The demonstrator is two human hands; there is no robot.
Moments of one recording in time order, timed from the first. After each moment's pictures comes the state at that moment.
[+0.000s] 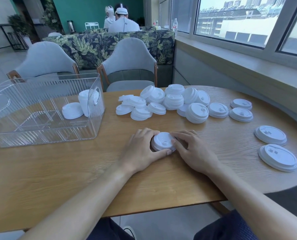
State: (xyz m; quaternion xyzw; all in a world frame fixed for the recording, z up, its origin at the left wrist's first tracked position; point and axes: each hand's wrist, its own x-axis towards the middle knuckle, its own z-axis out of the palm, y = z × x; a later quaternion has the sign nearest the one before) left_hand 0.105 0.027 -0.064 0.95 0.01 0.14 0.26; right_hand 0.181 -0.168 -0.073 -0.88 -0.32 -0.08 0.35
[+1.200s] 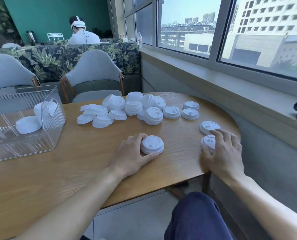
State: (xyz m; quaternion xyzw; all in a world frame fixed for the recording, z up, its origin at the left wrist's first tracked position) left_hand 0.120 -0.062 -0.065 0.95 -0.02 0.11 0.28; right_hand 0.156 -0.356 -0.068 -0.95 -0.03 -0.23 0.21
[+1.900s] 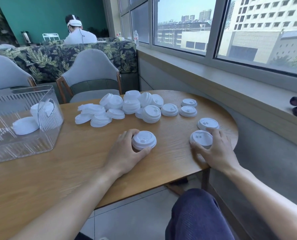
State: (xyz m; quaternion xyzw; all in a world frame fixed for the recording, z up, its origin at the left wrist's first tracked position) left_hand 0.111 -0.053 -0.062 0.93 0.00 0.16 0.33; right_hand 0.163 -0.355 -0.066 -0.93 -0.03 -0.13 0.34
